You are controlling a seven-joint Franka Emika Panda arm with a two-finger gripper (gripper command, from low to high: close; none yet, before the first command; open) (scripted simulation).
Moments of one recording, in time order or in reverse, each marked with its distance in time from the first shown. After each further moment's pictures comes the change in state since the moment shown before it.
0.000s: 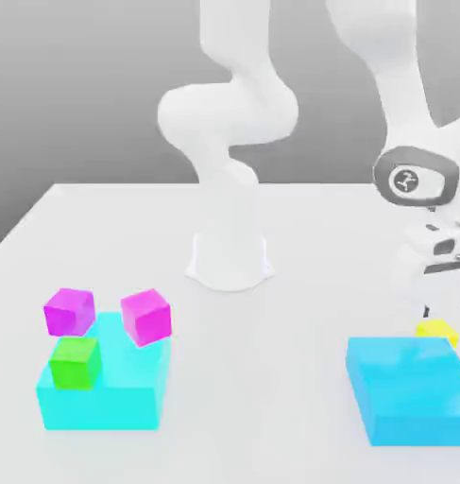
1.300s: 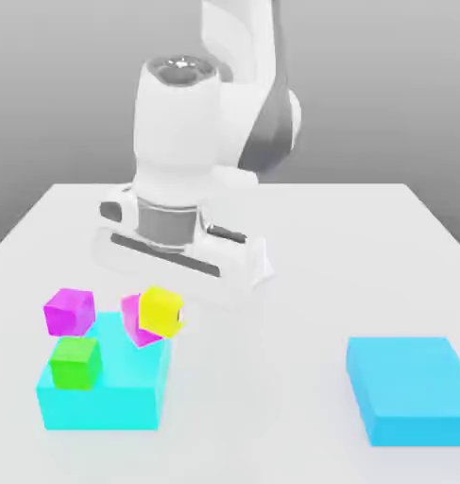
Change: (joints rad) arm -0.714 -0.531 -0.528 -0.108 0.276 -0.374 -0.707
